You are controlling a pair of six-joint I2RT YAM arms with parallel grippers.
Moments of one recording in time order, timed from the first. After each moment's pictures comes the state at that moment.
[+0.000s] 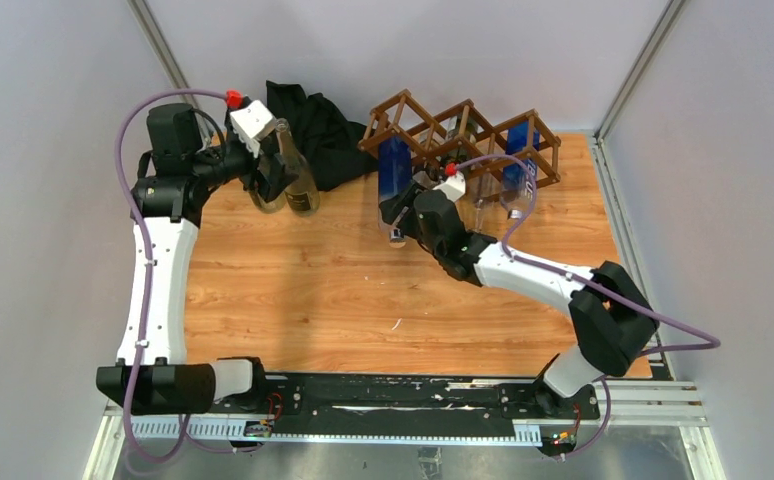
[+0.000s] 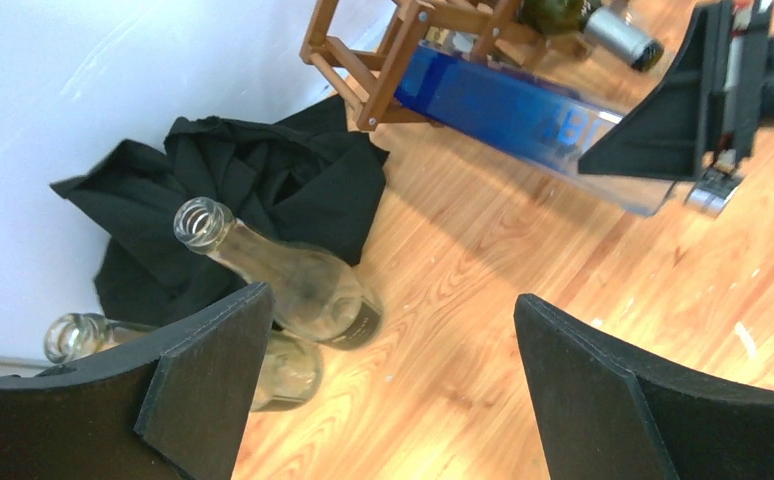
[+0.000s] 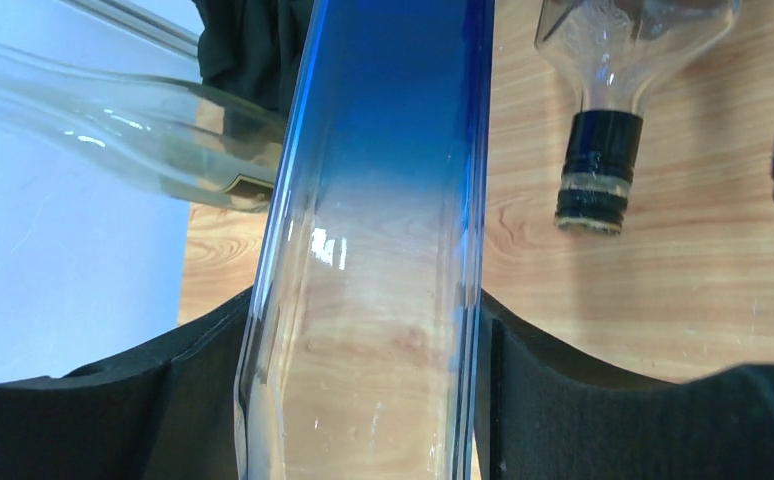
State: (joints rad) left arm 0.06 1.25 1.54 -0.70 0.76 0.53; right arm 0.80 1.56 1.02 0.22 0.38 0.91
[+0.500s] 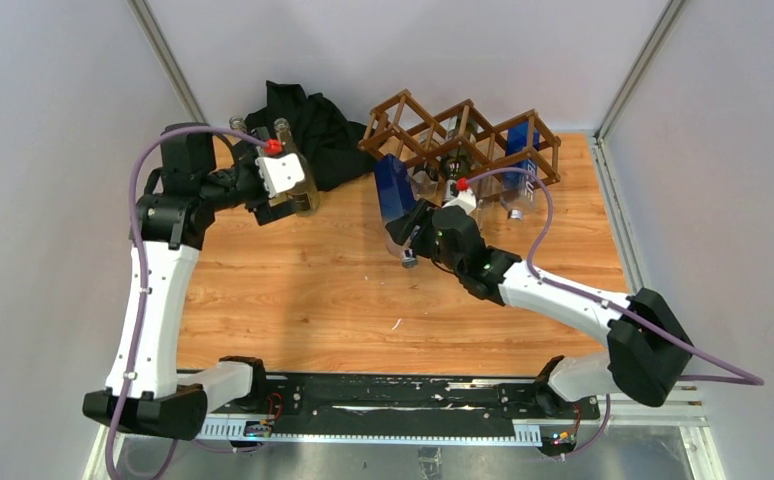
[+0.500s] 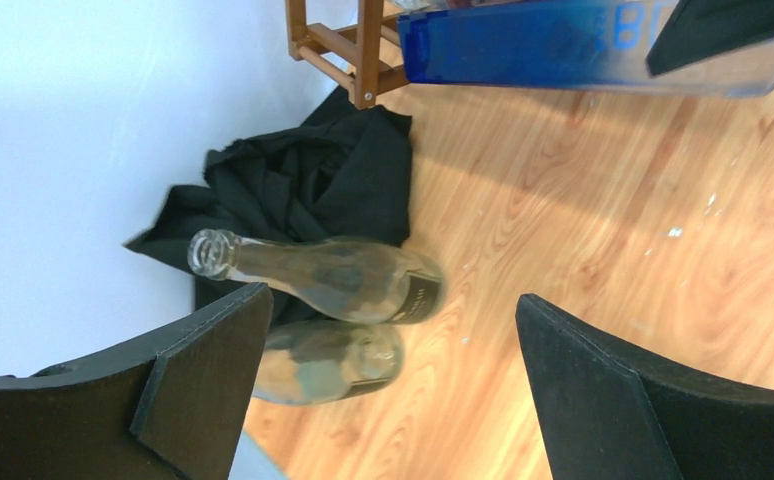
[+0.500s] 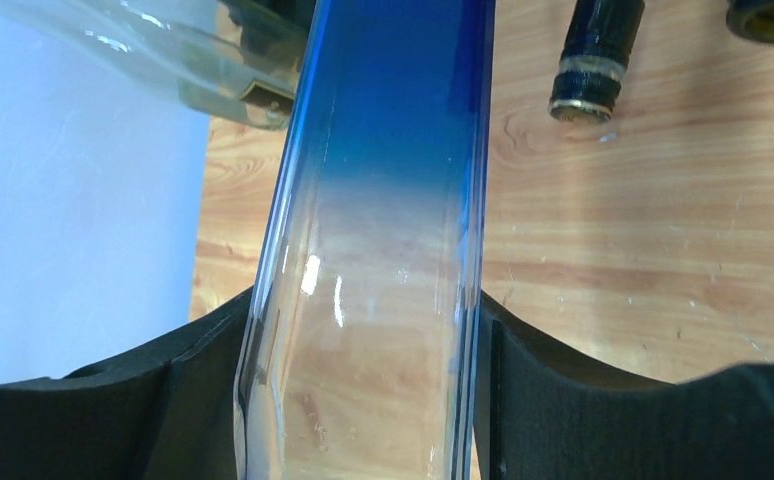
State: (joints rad) left arm -0.07 1.17 1.52 -0.87 0.62 1.01; right arm 0.82 1.37 0.86 0.16 0.28 0.93
